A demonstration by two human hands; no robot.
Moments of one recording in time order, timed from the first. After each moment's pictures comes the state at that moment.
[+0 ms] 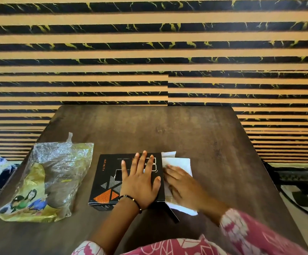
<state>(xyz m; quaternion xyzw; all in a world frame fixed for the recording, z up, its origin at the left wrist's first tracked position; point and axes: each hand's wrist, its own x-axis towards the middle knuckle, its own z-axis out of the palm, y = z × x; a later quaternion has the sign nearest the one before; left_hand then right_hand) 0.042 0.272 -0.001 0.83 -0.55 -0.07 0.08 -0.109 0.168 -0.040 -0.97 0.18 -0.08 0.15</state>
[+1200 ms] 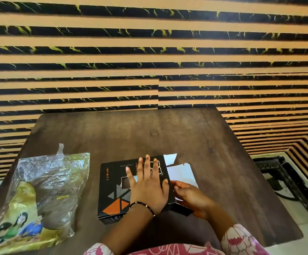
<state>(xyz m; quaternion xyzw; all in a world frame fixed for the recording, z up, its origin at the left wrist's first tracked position) 0.047 0.272 0.002 0.81 -0.57 -0.11 0.07 -0.092 0.211 -0.010 -0.48 0.51 -0.05 0.71</state>
